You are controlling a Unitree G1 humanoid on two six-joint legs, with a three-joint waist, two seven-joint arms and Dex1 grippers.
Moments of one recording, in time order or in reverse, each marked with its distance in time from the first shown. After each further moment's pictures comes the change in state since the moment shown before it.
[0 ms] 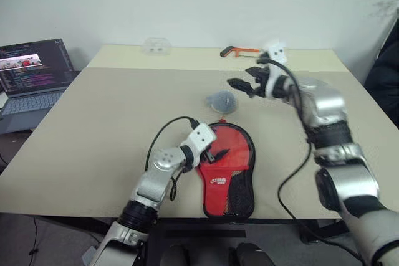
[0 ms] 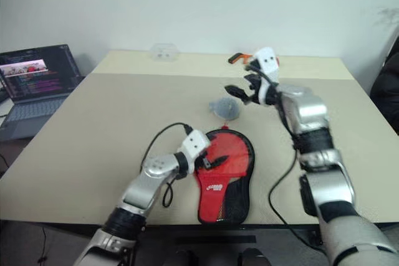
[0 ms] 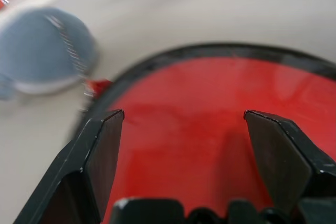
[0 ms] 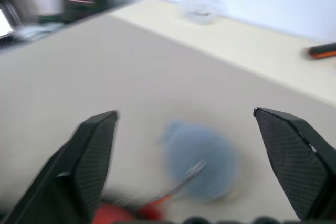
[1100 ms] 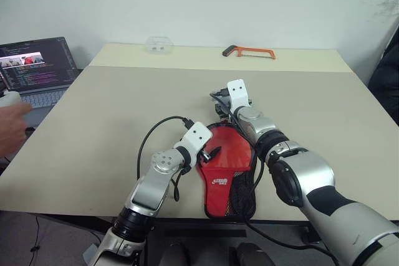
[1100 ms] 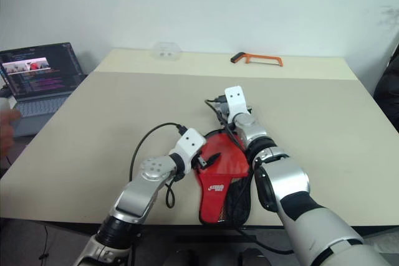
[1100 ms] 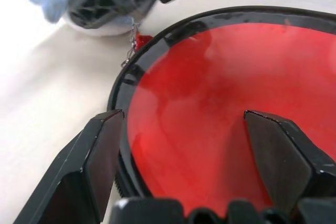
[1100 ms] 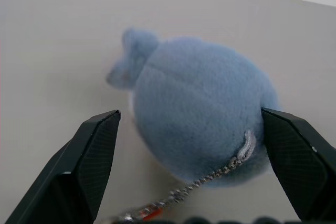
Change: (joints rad) left arm 0.042 0.041 -0.004 -0.239 0.025 0.306 0.126; right arm -0.074 0.295 -0.111 0.618 -0.239 -0.367 -0.561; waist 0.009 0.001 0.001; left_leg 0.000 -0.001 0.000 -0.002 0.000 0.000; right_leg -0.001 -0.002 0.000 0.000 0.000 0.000
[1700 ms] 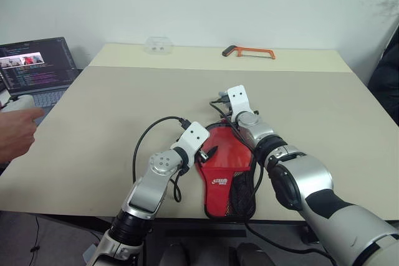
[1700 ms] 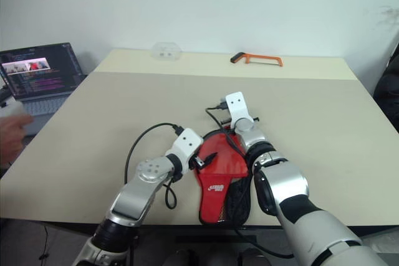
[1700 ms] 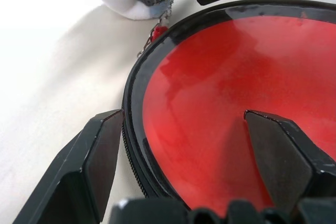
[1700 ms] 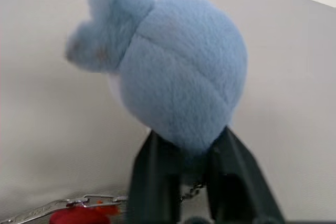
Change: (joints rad) left arm 0.018 0.014 0.000 -0.041 0.001 0.047 0.038; right arm 0.026 0.011 -0.001 0.002 -0.065 -0.002 -0.096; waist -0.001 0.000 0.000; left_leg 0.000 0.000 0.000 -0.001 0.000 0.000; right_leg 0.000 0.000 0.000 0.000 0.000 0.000
